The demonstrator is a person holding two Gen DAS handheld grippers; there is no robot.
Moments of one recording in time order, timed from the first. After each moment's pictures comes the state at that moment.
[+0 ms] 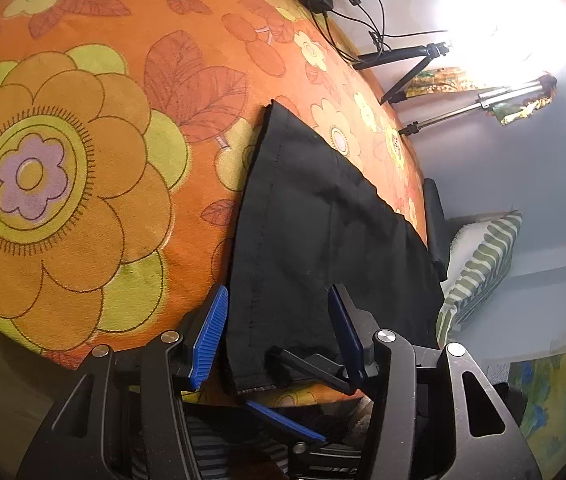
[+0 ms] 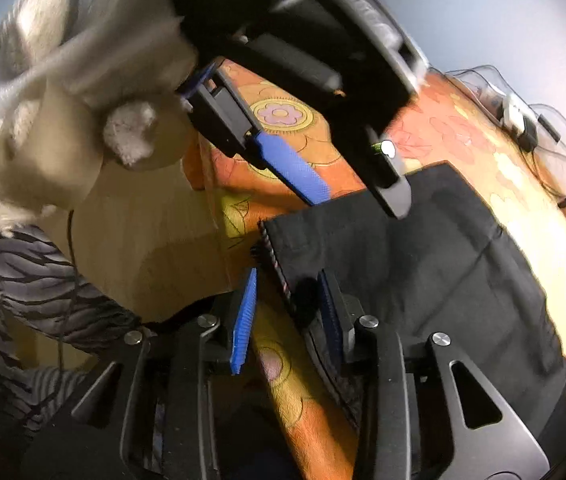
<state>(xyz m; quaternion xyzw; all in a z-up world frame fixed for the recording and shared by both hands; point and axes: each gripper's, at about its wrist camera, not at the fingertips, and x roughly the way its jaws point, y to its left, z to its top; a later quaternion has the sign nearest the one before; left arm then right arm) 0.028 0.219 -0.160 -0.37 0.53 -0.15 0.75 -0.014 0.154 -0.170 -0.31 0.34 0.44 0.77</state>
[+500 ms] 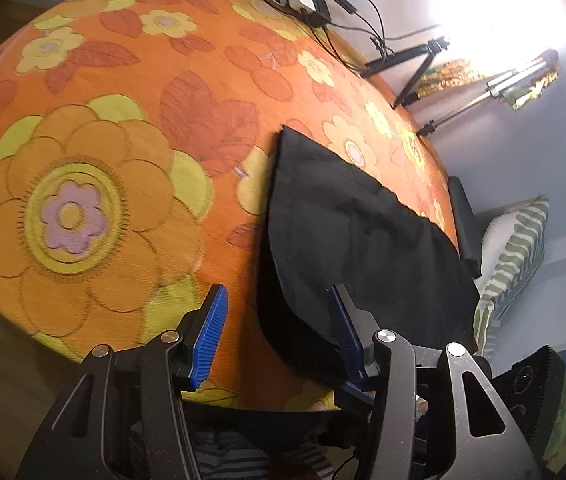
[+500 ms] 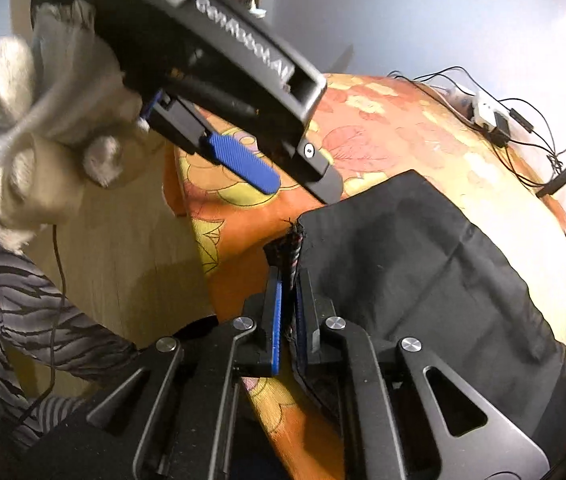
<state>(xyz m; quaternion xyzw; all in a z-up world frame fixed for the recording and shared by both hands) 0.029 0.216 -0.146 -0.31 0.53 -0.11 0.78 -0.002 0.132 -0.153 -0.25 0.34 0.42 0.80</state>
